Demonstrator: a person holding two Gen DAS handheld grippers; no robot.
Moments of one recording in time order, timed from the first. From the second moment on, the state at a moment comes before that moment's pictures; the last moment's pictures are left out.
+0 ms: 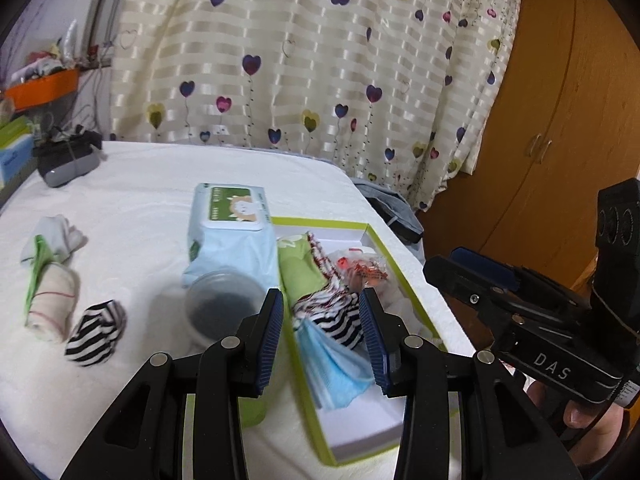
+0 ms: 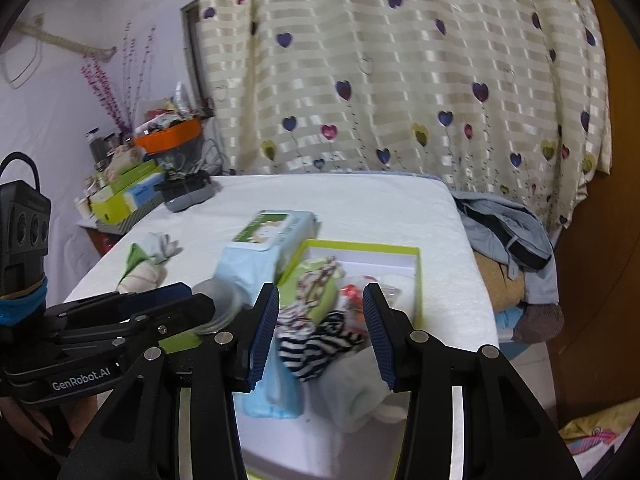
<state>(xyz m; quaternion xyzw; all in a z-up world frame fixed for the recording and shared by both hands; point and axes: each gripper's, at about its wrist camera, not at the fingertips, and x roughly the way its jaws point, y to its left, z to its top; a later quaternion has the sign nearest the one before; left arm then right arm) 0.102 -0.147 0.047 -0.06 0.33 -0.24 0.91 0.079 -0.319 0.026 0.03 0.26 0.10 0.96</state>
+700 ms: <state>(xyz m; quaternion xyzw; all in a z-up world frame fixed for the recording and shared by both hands) 0.072 -0.077 0.039 -0.10 0.32 -0.19 0.92 0.054 -0.259 0.022 0.00 0.24 0.18 0.95</state>
